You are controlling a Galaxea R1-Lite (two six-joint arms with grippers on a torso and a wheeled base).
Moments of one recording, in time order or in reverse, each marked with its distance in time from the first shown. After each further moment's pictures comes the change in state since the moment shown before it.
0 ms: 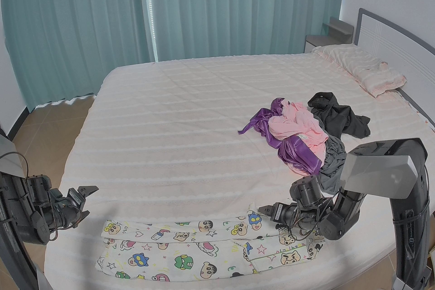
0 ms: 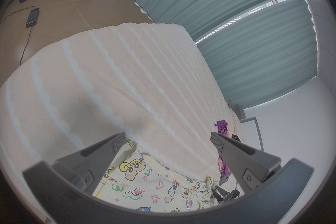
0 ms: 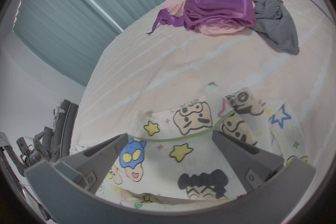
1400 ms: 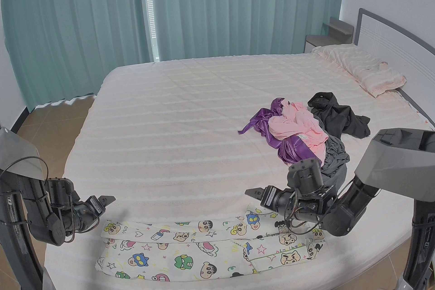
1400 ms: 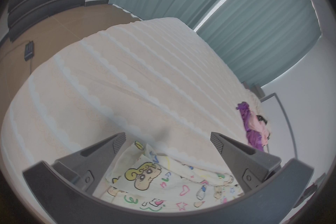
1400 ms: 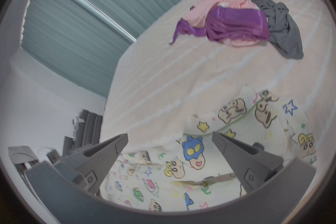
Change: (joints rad) left arm -0.188 0.089 -0.065 0.071 0.274 0.193; right arm 0.088 -0.206 0.025 -0.013 0.038 0.163
